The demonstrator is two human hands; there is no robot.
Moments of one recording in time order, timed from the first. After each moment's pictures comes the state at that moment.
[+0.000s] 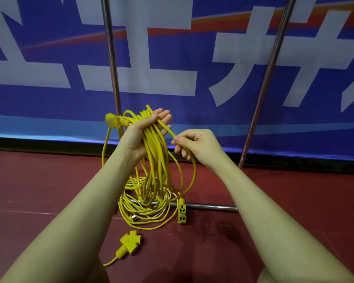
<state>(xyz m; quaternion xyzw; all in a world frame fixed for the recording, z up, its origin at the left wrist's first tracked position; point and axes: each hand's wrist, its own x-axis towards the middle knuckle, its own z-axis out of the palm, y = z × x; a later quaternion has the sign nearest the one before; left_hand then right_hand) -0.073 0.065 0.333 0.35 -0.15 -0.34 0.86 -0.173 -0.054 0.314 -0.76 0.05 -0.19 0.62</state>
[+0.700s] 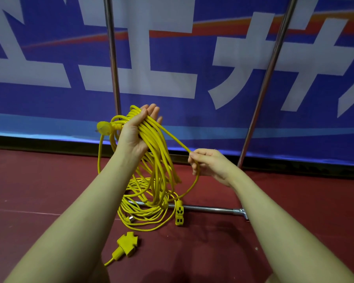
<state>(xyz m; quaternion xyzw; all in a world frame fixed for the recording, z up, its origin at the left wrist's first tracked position) -0.066 0.063 0.336 0.23 -0.09 -0.28 0.93 -0.189 -0.095 0.276 -0.72 0.13 -0.04 0.68</state>
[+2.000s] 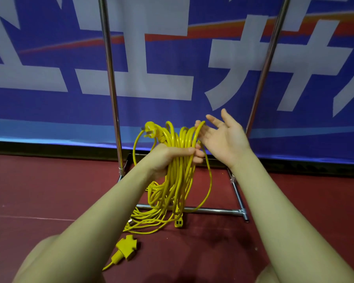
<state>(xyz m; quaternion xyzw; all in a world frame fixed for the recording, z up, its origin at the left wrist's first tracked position) -0.121 0.046 0.318 0.50 -0.30 -0.44 0.69 -0.191 -0.093 0.345 -0.35 0.11 -0.20 0.91</state>
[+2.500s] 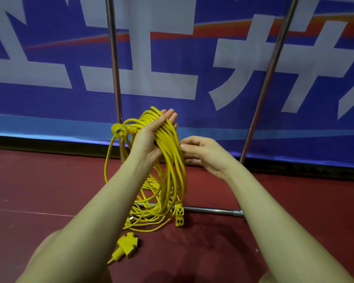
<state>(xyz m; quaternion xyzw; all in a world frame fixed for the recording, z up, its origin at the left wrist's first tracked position) -0.090 0.045 0.333 0.27 -0.12 -0.31 0.90 -0.182 -0.068 0.311 -0.71 0.10 -0.07 0.69</state>
